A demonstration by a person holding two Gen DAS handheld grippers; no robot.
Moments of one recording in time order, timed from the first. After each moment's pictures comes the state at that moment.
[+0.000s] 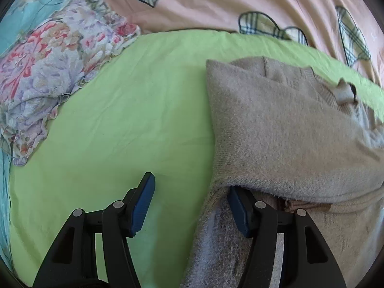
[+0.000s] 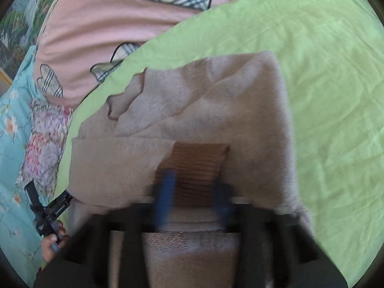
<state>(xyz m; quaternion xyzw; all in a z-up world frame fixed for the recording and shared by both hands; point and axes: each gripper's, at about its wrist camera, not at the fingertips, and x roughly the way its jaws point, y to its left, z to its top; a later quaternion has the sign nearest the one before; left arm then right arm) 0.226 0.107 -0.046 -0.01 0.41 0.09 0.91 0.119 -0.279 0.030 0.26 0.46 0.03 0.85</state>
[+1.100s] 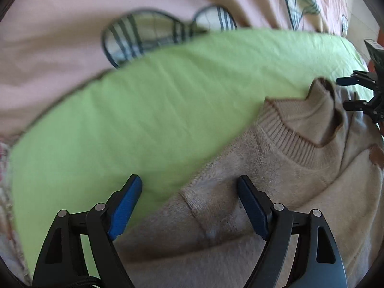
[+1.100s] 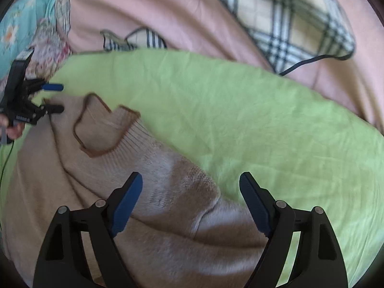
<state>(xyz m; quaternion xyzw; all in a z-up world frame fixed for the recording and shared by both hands) 0.445 0.024 -0.030 0.16 0.47 -0.19 0.85 0.280 -0.282 0.030 -0.07 0.50 0.12 0.86</state>
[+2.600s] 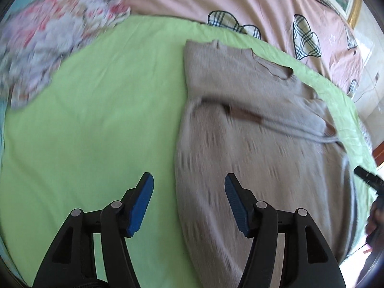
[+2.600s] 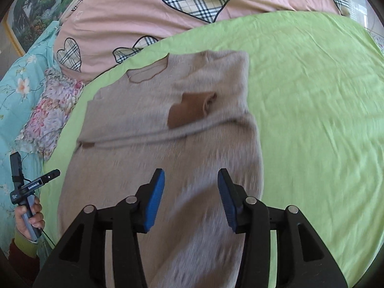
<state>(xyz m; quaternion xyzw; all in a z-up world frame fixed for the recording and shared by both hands) 0.092 0.123 -0.032 -0.09 0.45 -0.05 0.89 -0.017 -0.258 0.060 0.17 0.44 0.01 0.88</state>
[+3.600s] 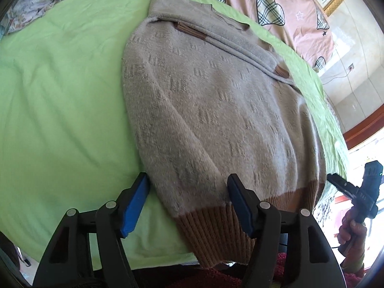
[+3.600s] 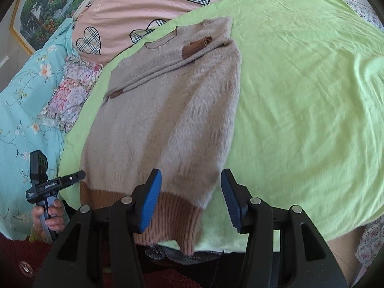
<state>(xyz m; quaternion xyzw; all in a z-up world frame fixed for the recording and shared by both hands) -0.040 0.086 -0.073 -0.14 0.50 -0.15 0.84 -0.187 -0.224 0.042 0.22 0.46 0.03 0.86</state>
